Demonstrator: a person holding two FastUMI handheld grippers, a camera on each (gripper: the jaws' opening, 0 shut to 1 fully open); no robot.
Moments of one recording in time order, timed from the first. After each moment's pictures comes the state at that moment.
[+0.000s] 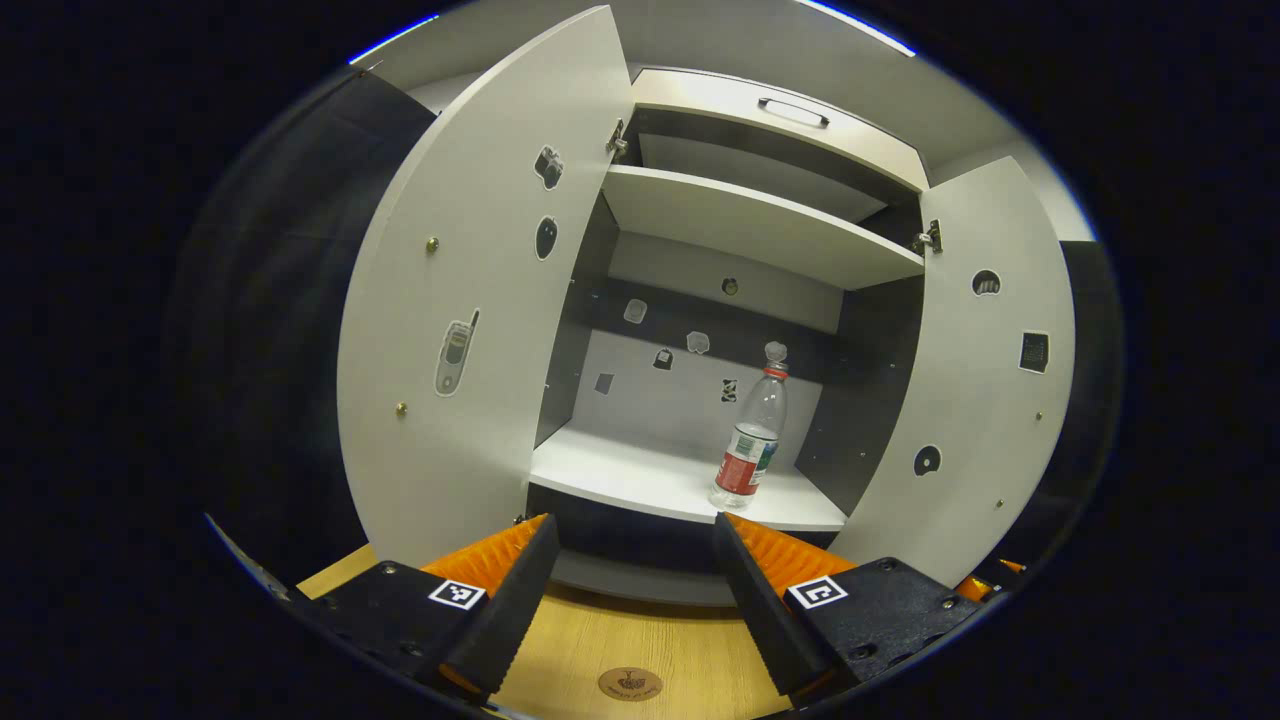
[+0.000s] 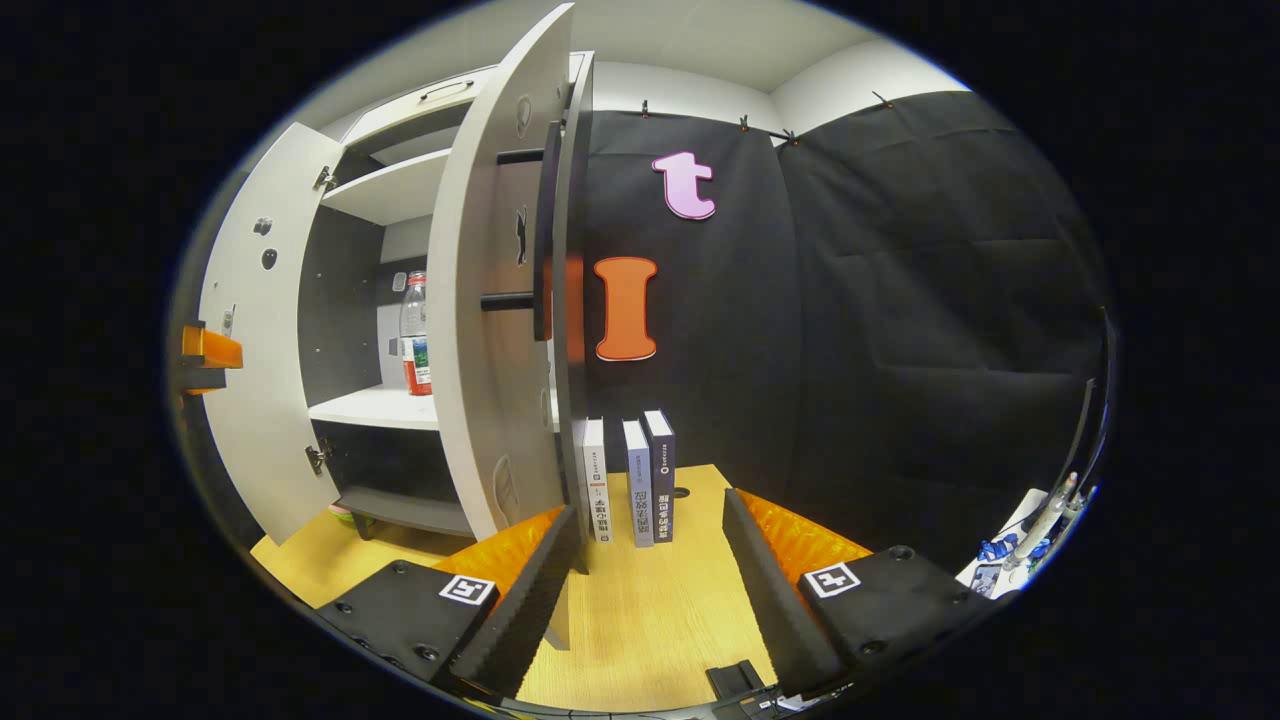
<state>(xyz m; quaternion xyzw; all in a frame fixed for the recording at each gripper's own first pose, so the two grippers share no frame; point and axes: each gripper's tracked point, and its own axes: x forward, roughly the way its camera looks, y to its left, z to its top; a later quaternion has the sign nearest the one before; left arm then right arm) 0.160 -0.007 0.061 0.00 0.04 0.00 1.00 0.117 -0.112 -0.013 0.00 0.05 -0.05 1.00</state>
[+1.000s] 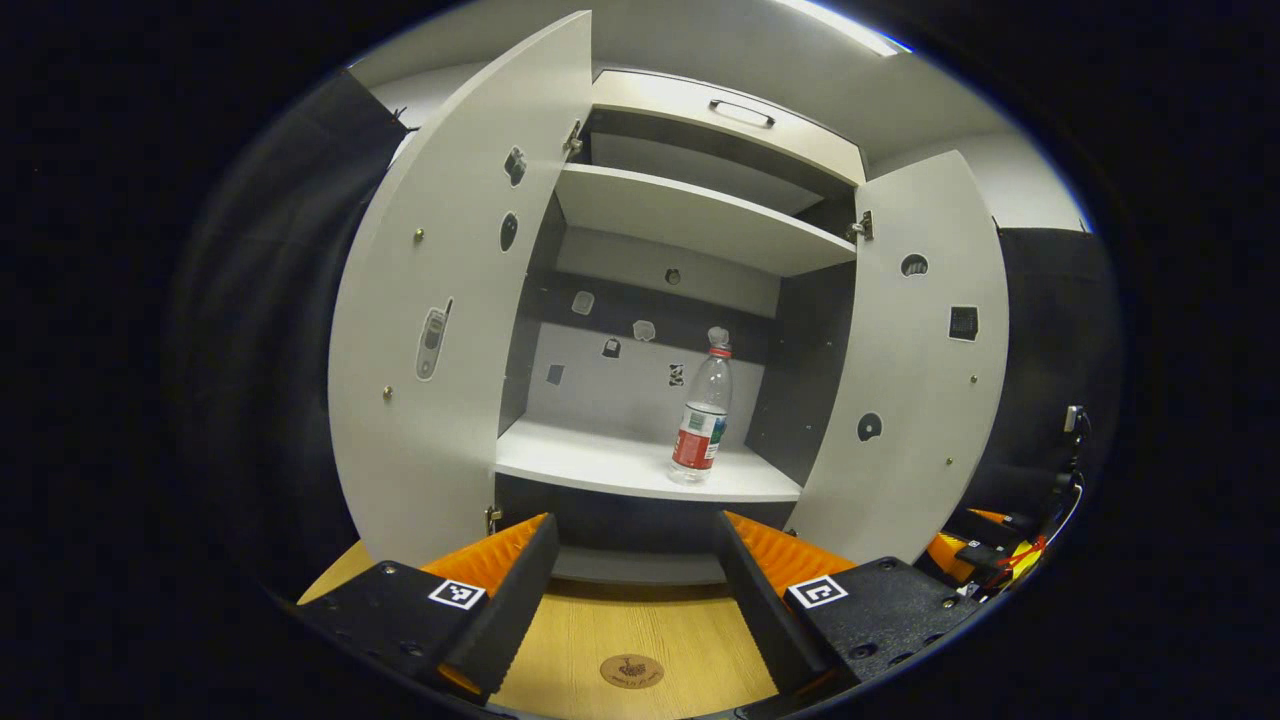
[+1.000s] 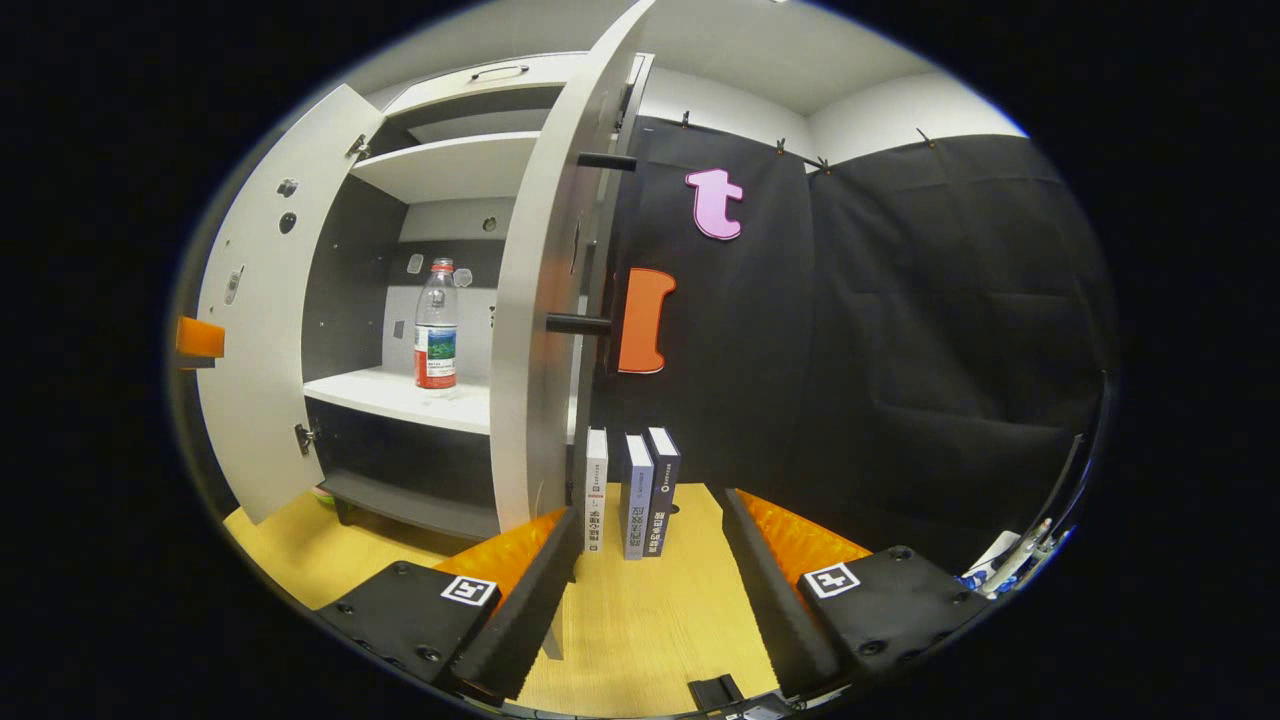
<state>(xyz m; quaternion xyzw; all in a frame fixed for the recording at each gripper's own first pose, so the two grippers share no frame) 0.142 -0.025 0.050 0.00 0.04 -0.09 0.99 0.126 -0.084 0.004 -0.07 0.04 -0.05 1.00</state>
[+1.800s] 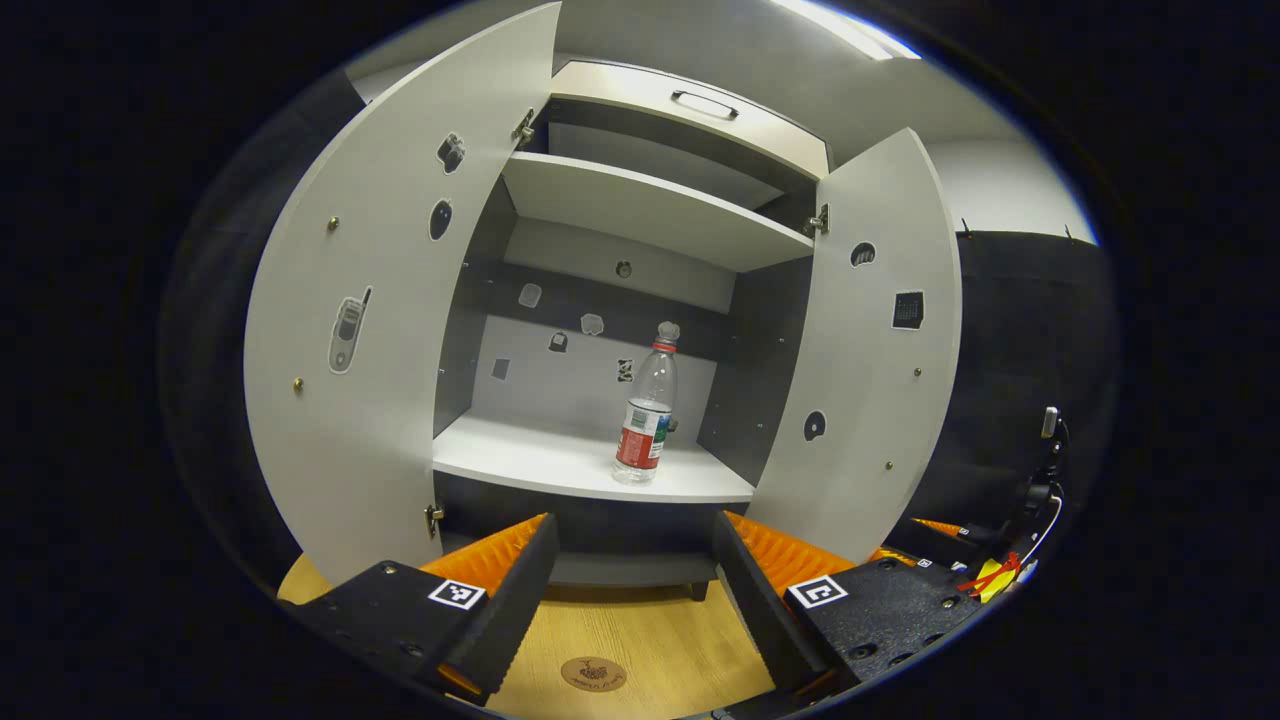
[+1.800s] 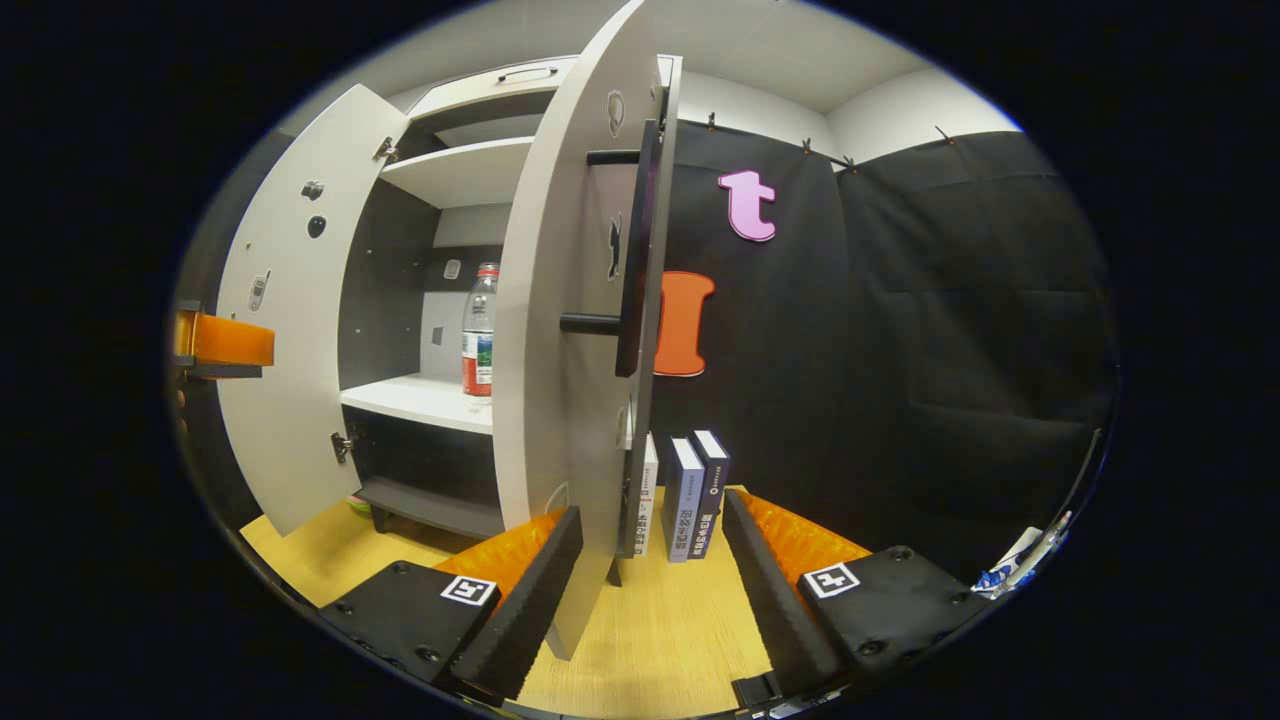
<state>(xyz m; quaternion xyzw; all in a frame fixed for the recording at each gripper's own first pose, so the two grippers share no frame) 0.149 -0.065 0.044 0.00 0.05 -0.15 0.99 0.132 -0.025 -0.001 -0.05 0.04 0.00 1.00</state>
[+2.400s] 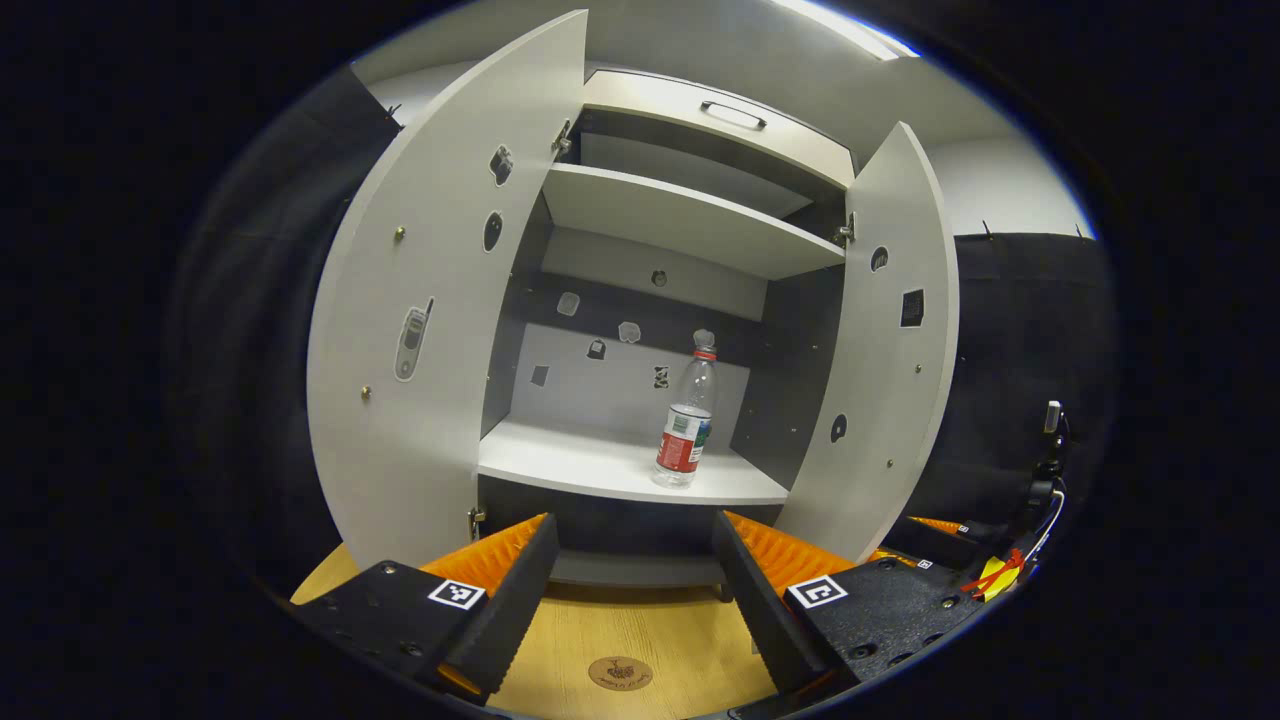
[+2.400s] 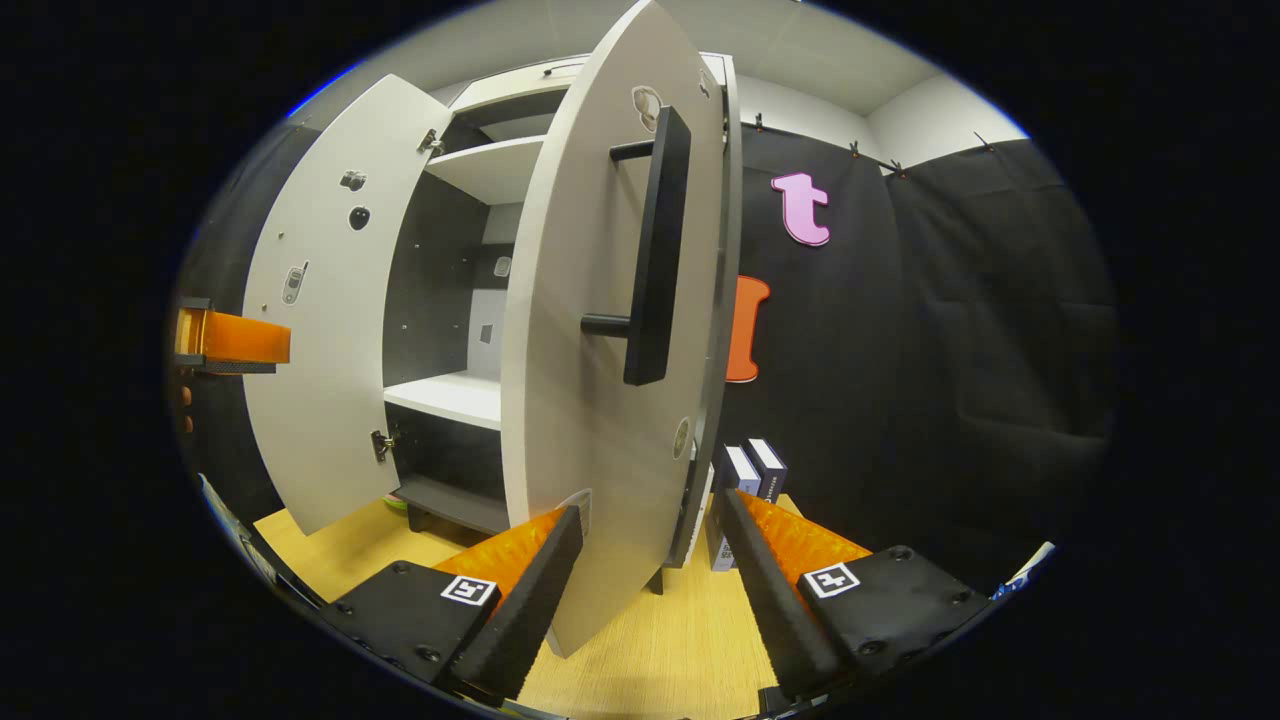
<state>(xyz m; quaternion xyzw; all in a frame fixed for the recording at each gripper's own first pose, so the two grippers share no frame) 0.141 -0.024 0.050 0.00 0.04 -0.10 0.99 0.148 0.024 0.000 -0.07 0.04 0.06 1.00</state>
